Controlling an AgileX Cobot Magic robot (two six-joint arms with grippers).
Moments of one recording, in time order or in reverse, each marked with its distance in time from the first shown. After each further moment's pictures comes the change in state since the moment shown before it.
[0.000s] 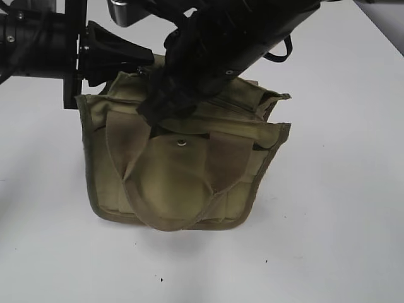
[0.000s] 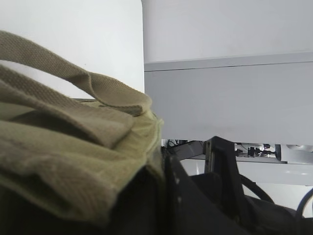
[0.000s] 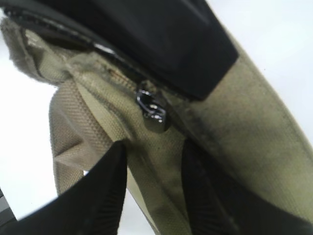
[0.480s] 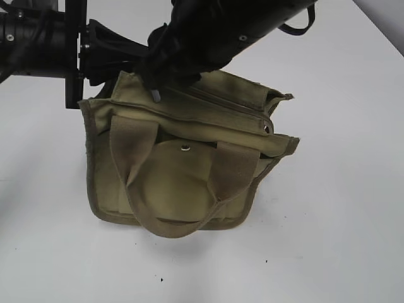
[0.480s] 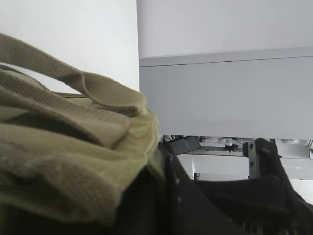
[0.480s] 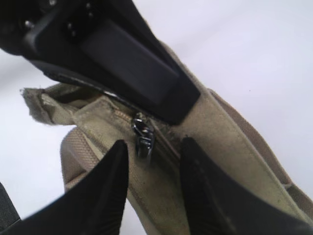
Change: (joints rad) left arm -0.001 0.000 -0.002 -0.007 0.019 -0.002; right arm 0.000 -0.083 0.000 0.000 -0.022 0.060
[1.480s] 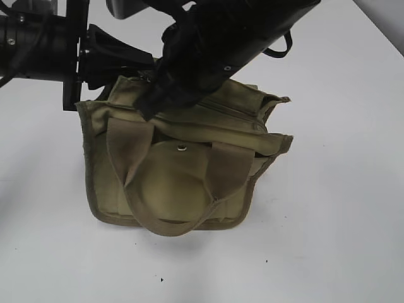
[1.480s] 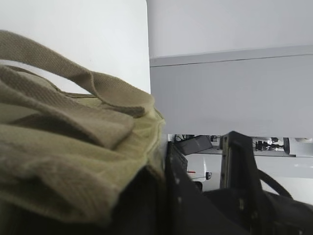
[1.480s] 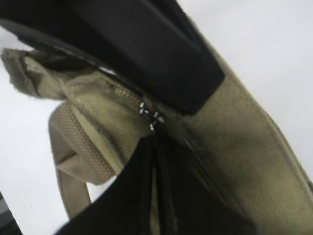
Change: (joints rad) left arm 0.002 0.000 0.000 0.033 -0.023 0.002; right arm 0.001 0.074 -0.004 -0.040 0.034 -0.022
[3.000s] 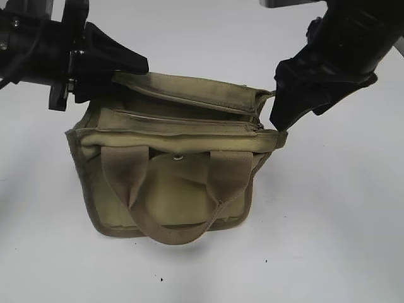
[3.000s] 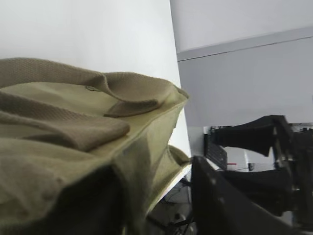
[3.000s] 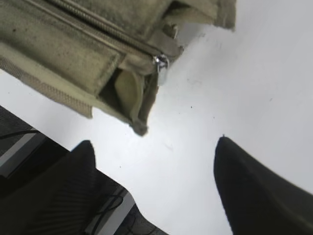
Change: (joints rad) left arm 0.009 -0.033 -0.011 0.175 -0.030 0.000; right arm -0.313 -0.136 0.000 0.050 0.558 0.111
